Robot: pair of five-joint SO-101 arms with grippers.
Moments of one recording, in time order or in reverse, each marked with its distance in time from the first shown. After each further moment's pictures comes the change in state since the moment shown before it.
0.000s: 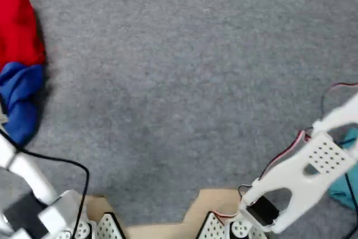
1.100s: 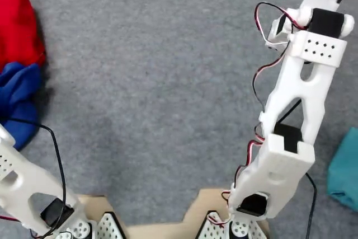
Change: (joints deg) left arm -6.1 52.6 -44.0 10.8 -3.4; right arm -28.6 -26.1 40.9 0.2 -8.2
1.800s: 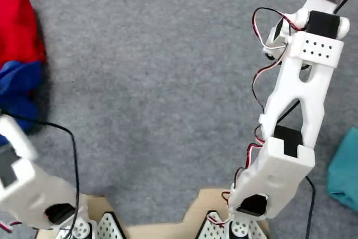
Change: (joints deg) left arm 13.3 -33.1 12.0 1.7 8.1; right arm 0.0 -1.8 7.8 0.0 -4.9
